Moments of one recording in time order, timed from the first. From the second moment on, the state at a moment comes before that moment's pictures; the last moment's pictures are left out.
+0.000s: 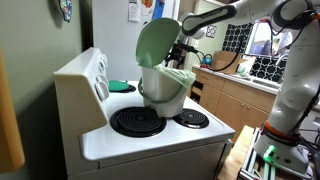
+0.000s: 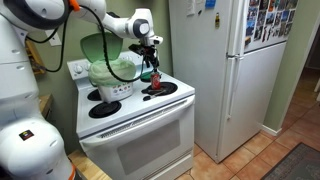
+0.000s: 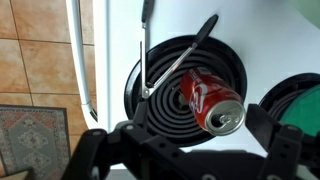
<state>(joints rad) 0.05 0.12 0.06 -1.82 0.06 2.11 0.43</state>
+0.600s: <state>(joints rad) 0.08 0.22 0.06 -1.77 0.06 2.24 0.34</state>
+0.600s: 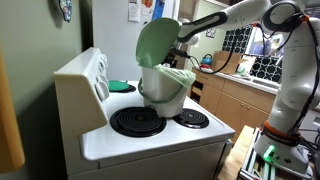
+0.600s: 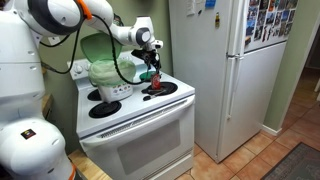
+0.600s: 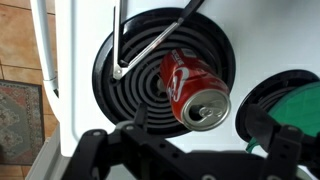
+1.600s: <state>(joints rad) 0.11 0.32 0.06 -1.70 -0.02 2.25 0.25</state>
